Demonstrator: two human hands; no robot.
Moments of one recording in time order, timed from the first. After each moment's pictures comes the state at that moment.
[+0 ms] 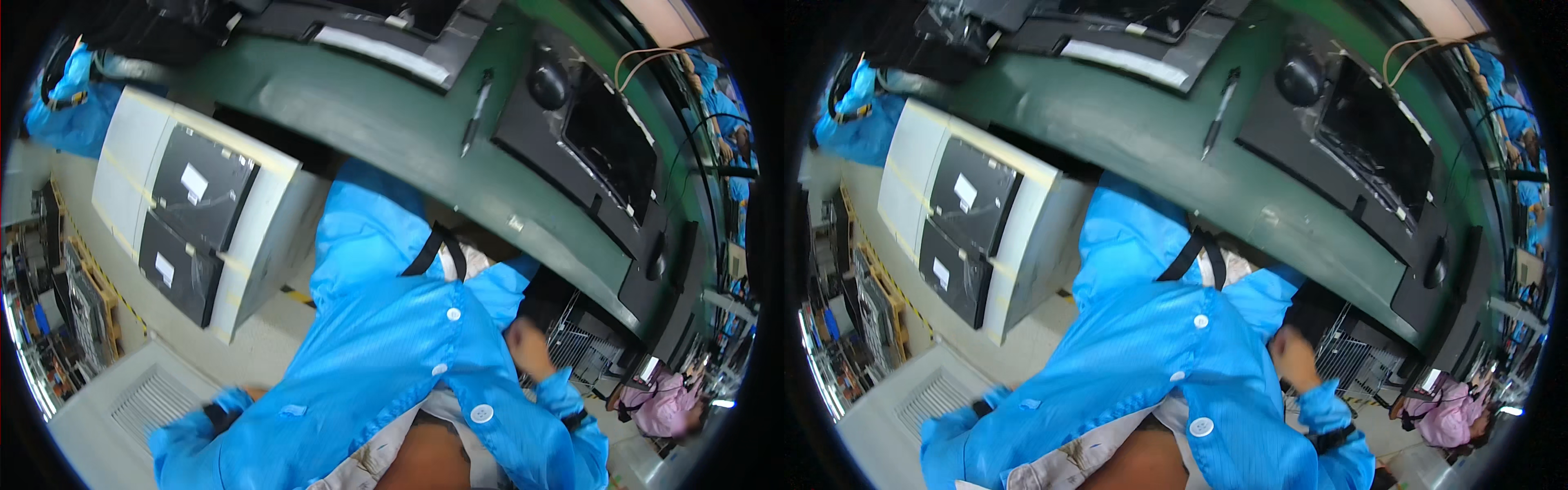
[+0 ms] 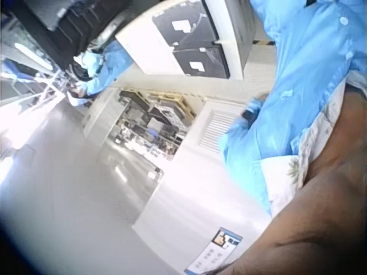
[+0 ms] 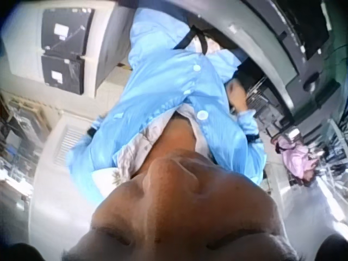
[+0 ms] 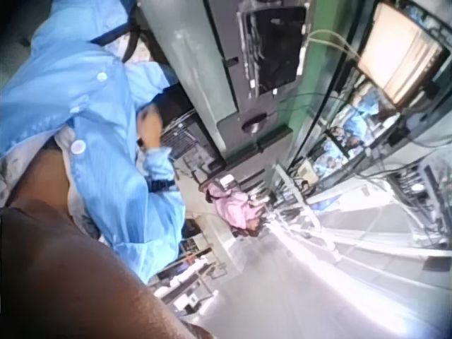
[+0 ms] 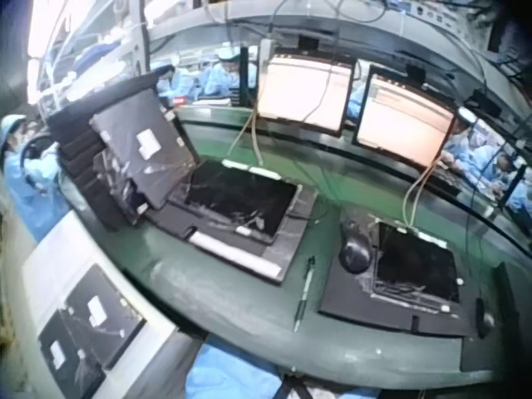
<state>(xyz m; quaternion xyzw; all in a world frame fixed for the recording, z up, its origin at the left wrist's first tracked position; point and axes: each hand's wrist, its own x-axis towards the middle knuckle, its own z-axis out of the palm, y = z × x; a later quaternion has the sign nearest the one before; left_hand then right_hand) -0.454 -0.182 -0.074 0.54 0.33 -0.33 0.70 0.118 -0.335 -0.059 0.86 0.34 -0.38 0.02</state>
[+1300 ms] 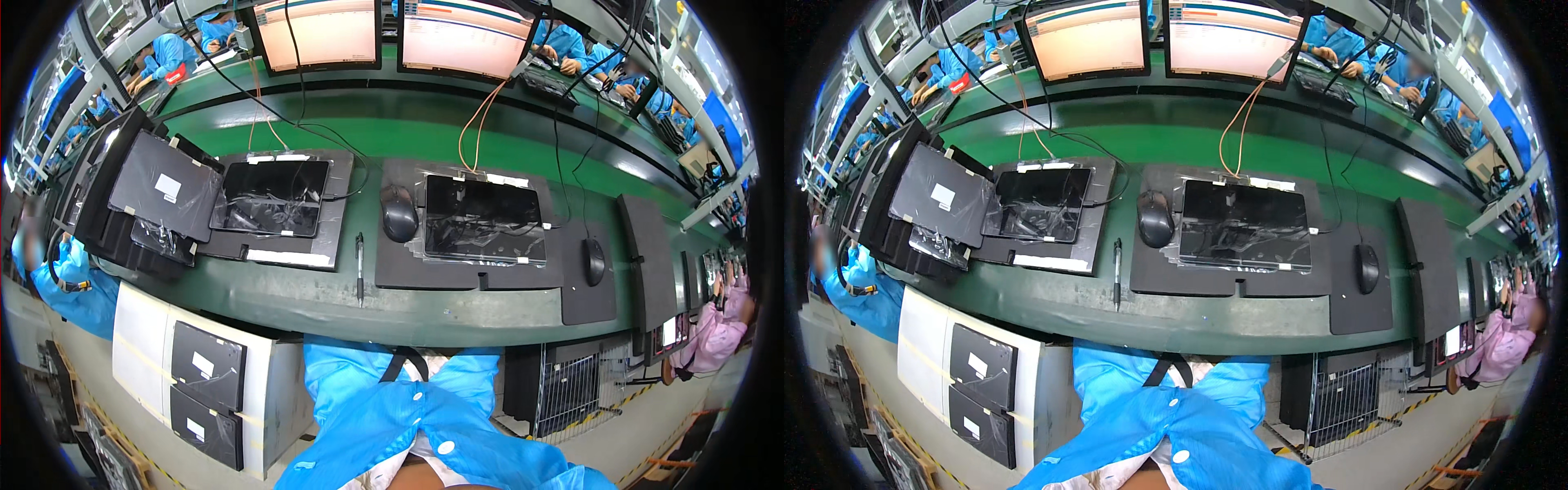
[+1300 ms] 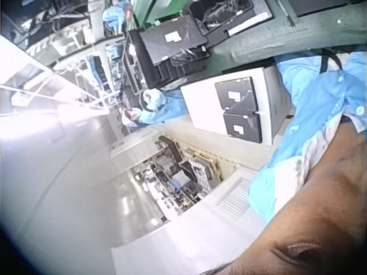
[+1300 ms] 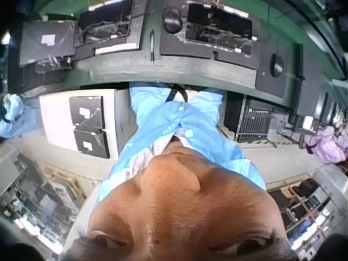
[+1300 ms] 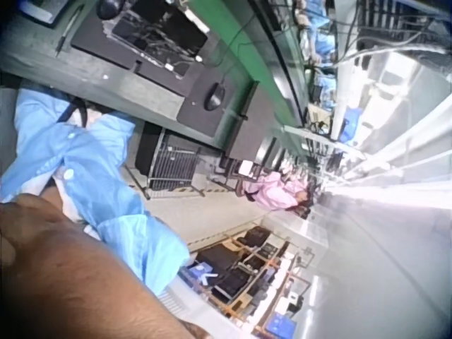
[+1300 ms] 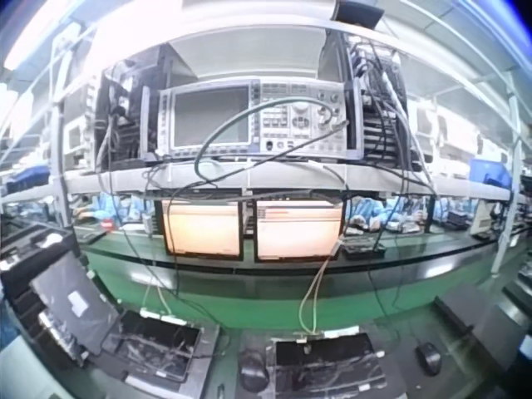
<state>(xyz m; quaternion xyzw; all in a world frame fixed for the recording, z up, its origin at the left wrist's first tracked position) -0.290 -0.034 -0.059 0.49 0.52 -0.15 0.69 0.066 -0.385 -0.094 0.86 0.15 -0.48 -0.09</state>
